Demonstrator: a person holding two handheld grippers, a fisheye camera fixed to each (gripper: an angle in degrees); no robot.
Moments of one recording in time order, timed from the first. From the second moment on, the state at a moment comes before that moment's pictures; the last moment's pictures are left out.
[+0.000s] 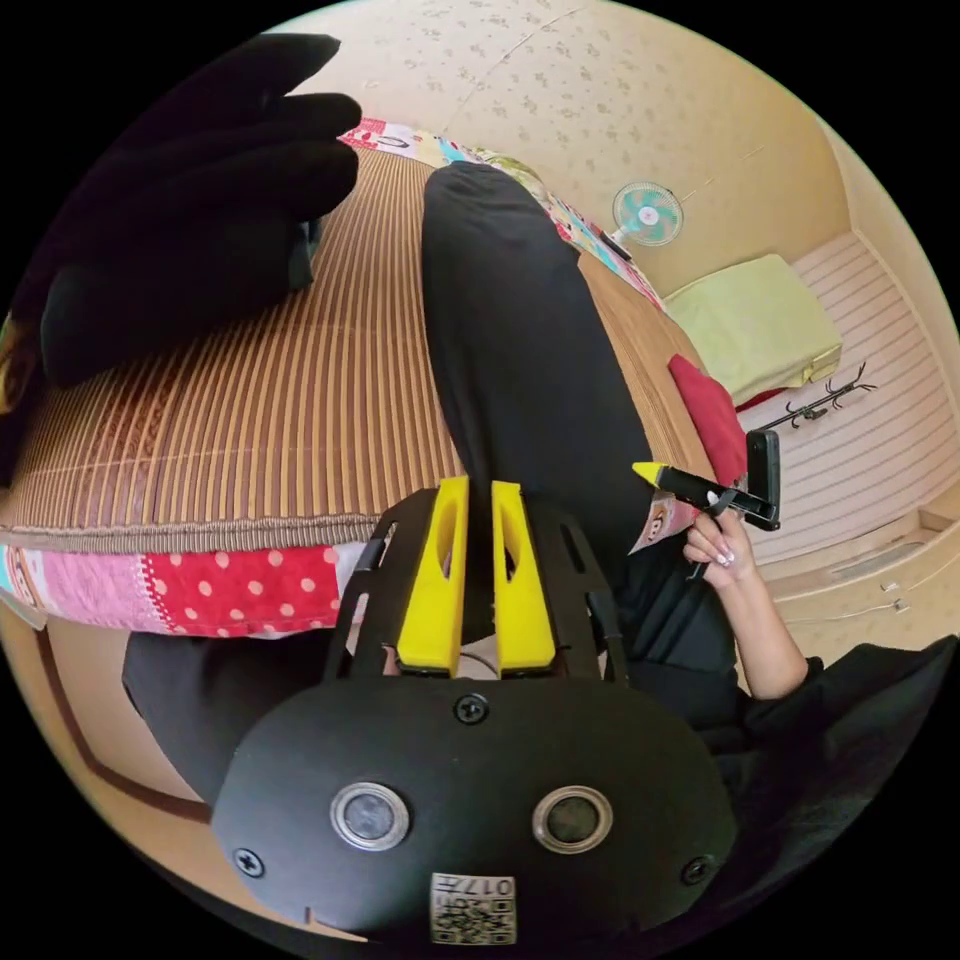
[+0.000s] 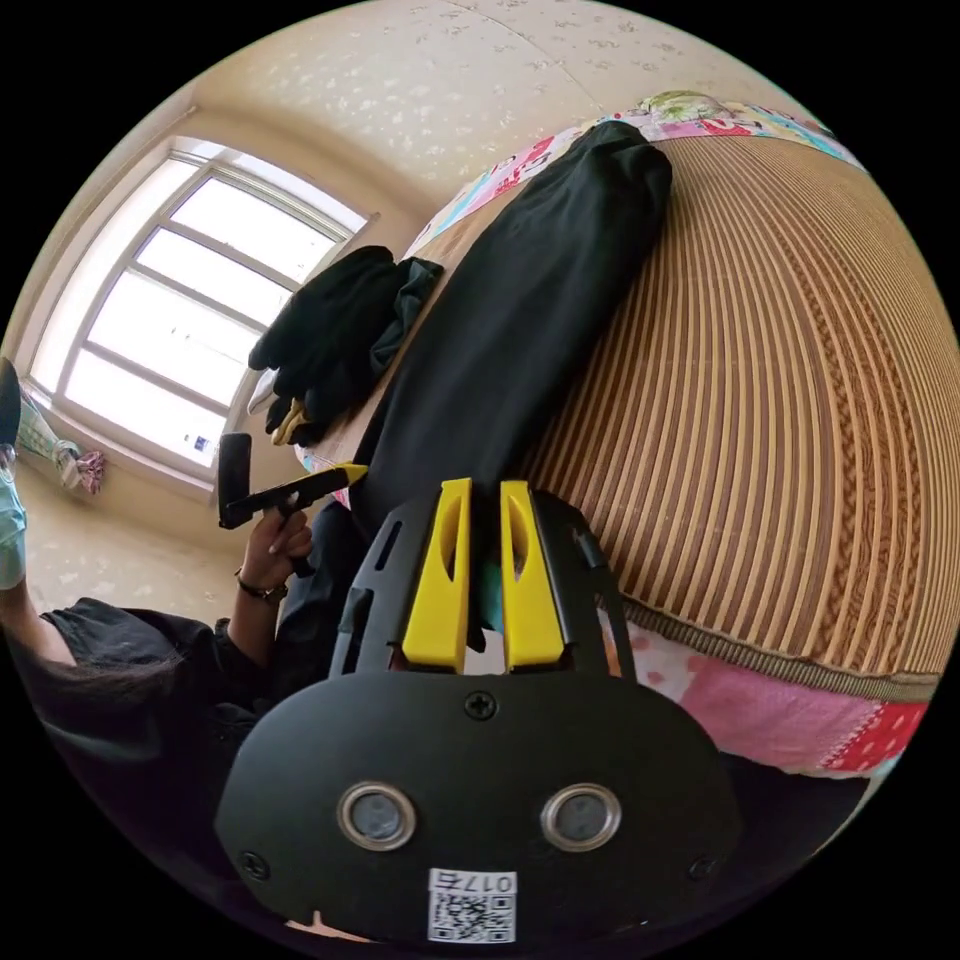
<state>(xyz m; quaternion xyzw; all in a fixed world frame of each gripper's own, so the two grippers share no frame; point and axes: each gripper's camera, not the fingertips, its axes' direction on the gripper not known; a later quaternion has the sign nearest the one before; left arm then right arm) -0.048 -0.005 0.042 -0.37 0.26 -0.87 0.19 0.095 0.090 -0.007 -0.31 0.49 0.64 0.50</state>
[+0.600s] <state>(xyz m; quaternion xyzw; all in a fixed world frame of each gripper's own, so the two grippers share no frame) -0.035 0.033 0.066 -0.29 0.26 -0.90 0.18 0.101 -0.053 -0.161 -0.23 0.51 0.65 0.52</state>
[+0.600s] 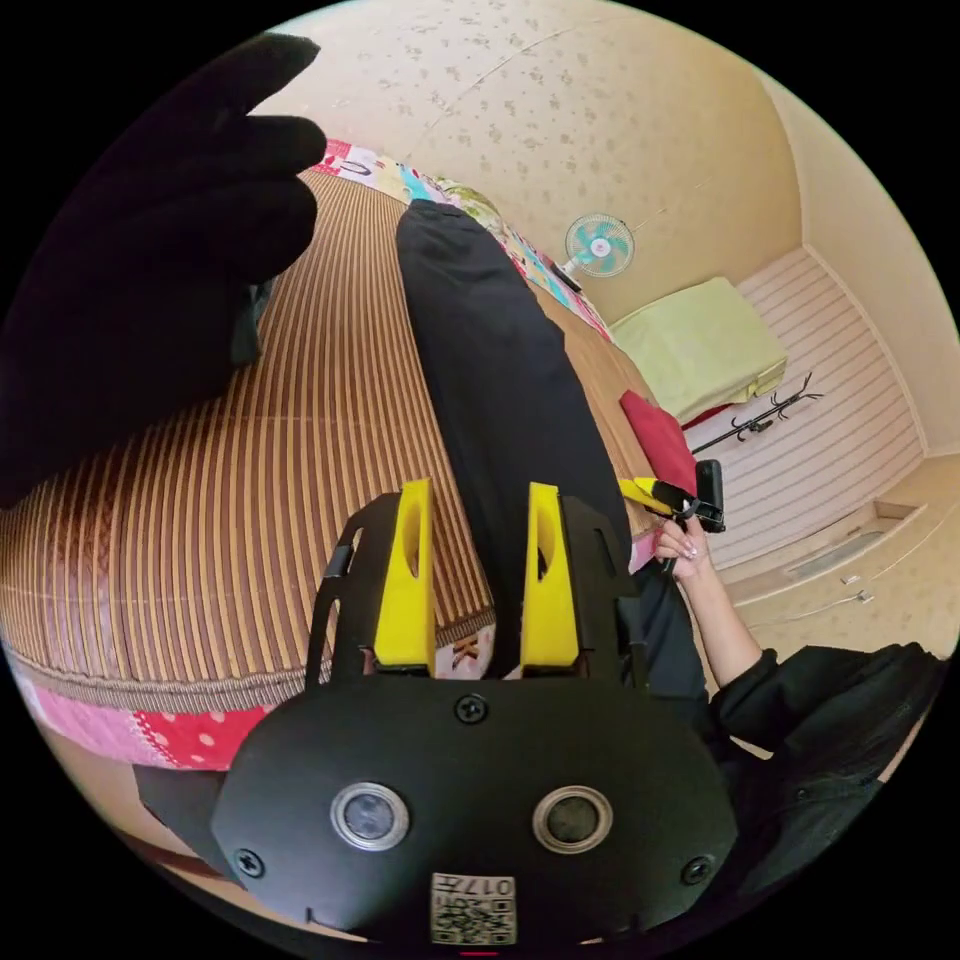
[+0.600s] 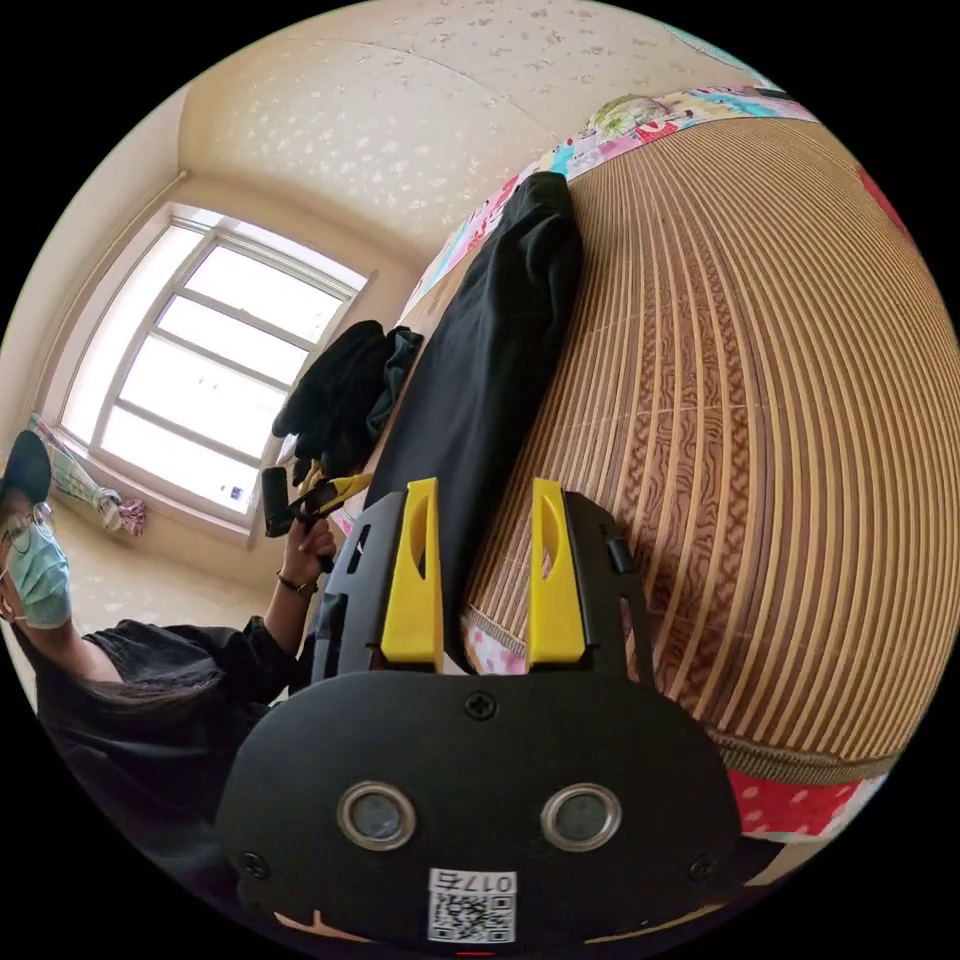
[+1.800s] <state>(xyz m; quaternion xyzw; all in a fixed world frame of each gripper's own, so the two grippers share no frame) -0.403 -0.007 -0.130 0.16 0.06 -0.88 0.43 0.200 -0.664 0.024 -0.06 0.34 0.36 0.87</state>
